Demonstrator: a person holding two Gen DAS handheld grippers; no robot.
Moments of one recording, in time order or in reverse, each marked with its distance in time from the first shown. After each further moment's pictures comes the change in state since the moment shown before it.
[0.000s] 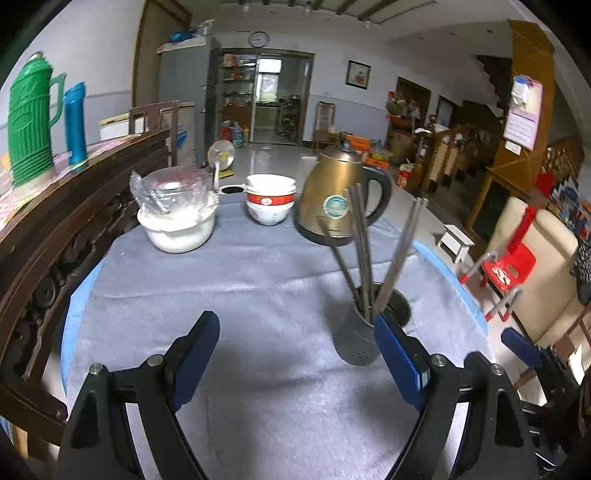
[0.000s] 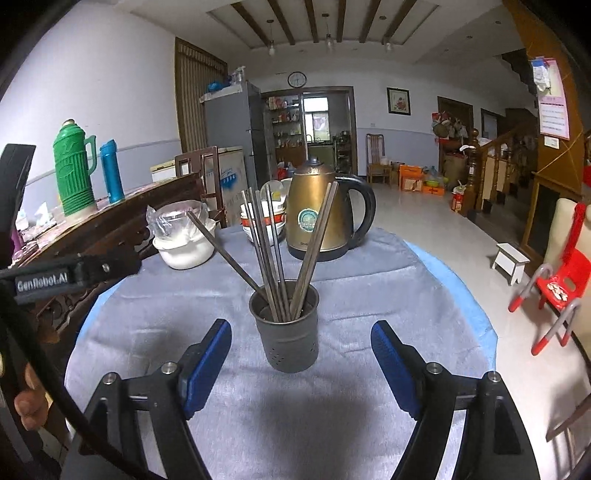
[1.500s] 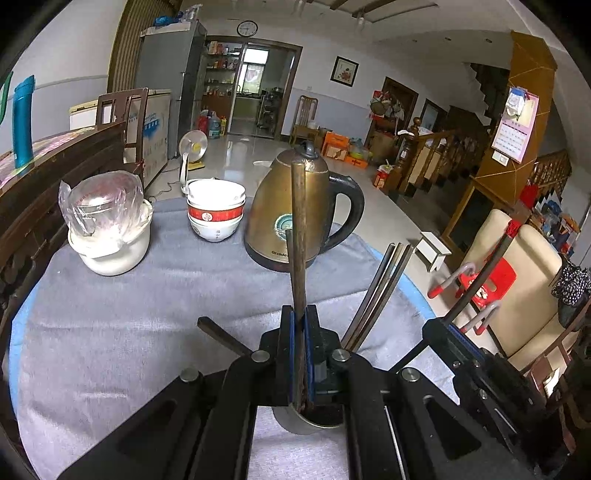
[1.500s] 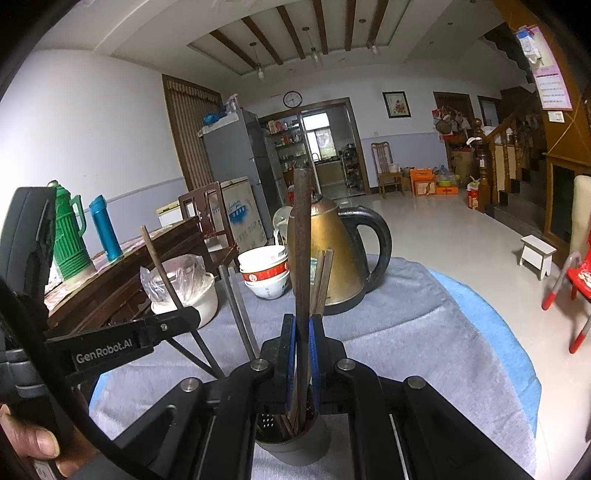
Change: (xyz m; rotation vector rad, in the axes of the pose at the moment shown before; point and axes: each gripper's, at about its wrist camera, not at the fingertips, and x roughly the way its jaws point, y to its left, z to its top) left arm 0.084 -0.045 0.061 -0.055 0.026 -0.116; right arm 0.080 -0.042 0.071 0.123 -0.078 0.110
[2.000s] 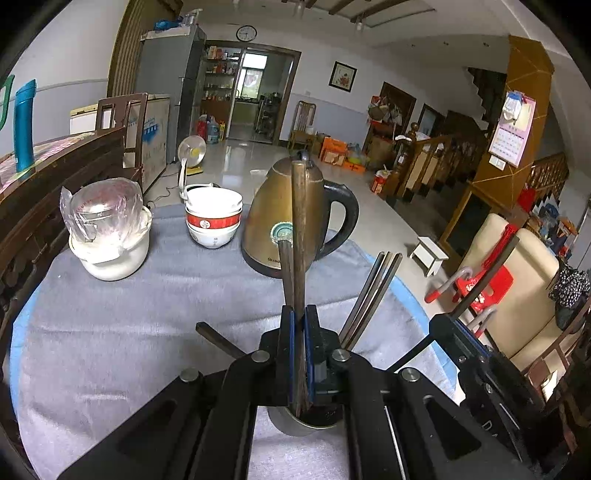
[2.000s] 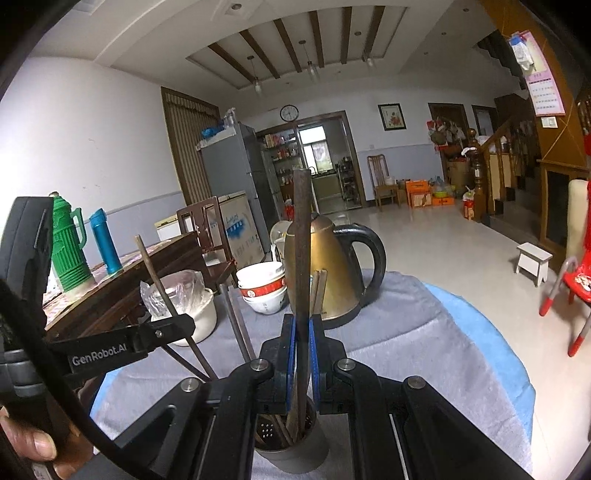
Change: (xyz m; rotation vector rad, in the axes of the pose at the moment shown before) left arm -0.002 -0.005 0.003 0.004 -0.021 -0.007; right arm -0.014 -0.002 0.005 0.007 -0.059 -0.011
